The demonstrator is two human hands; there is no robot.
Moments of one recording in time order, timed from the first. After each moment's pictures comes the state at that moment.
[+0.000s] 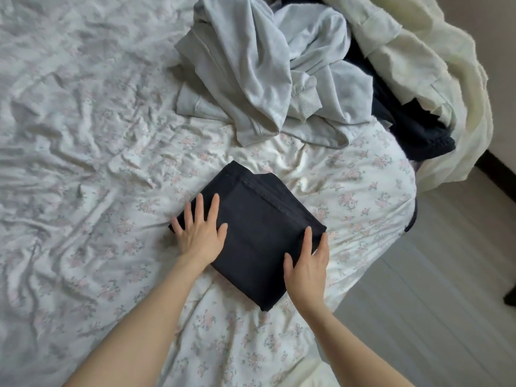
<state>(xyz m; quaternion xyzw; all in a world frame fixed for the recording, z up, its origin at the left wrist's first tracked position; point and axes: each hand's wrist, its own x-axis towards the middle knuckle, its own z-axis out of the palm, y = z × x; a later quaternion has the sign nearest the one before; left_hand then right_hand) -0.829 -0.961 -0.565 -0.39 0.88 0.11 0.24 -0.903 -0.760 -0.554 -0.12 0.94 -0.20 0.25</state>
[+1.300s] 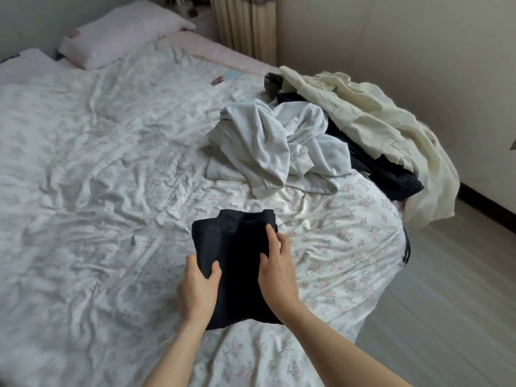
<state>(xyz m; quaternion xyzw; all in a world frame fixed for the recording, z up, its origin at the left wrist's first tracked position) -0.778 -0.944 -0.450 -0.54 0.78 0.29 -0.12 -0.878 -0.835 -0.443 -0.29 0.85 -0.41 0.16</state>
